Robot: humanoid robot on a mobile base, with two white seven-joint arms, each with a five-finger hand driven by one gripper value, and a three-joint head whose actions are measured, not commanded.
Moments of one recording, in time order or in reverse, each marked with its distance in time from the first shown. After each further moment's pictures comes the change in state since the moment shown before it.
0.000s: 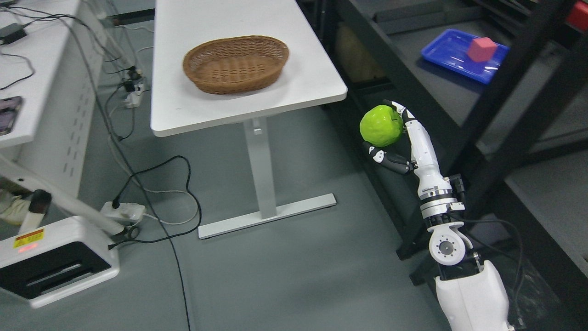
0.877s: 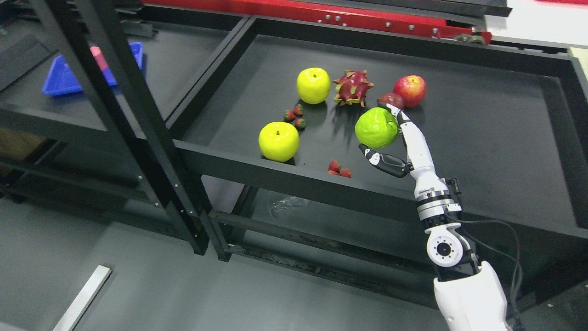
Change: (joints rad) left arm 0.000 0.000 0.000 0.000 0.000 0.000 0.001; right arm 0.002 0.001 0.016 0.000 0.000 -0.004 0.003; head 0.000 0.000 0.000
